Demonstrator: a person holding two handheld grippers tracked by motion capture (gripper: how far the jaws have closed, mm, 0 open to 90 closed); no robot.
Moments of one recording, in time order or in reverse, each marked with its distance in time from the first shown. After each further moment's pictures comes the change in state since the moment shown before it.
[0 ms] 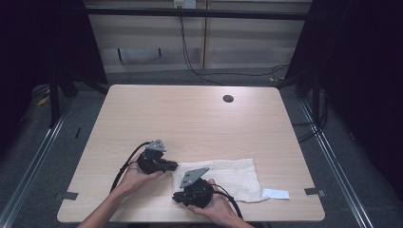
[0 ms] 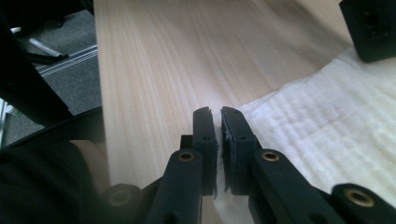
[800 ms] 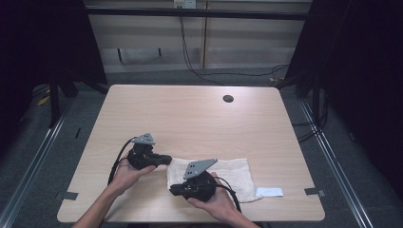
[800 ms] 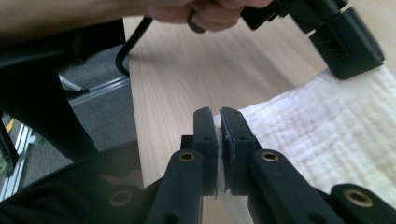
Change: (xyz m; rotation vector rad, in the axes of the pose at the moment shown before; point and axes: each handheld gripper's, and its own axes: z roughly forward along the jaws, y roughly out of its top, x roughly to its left) left arm 0.008 0.005 -0.033 -0.099 -0.003 -0.067; right arm 0.001 0.028 -0.034 -0.139 0.039 0.015
